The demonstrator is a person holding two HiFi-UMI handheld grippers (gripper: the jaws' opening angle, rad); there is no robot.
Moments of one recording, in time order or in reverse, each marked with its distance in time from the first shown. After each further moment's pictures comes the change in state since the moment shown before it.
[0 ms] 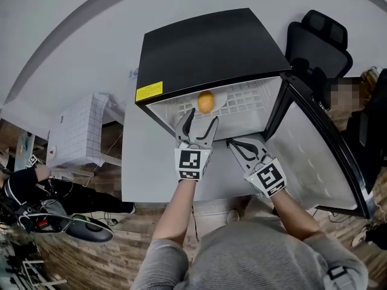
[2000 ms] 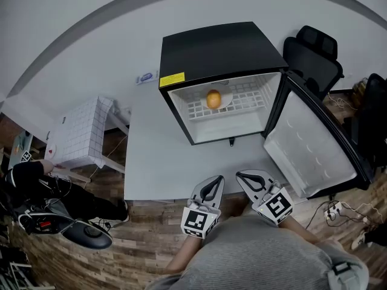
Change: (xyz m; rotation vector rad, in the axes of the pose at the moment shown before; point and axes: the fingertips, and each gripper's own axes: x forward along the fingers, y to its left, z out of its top) left arm -0.217 -0.121 -0.038 -0.230 0.050 -0.184; right arm -0.082 0.138 0.016 -0.023 0.049 0.083
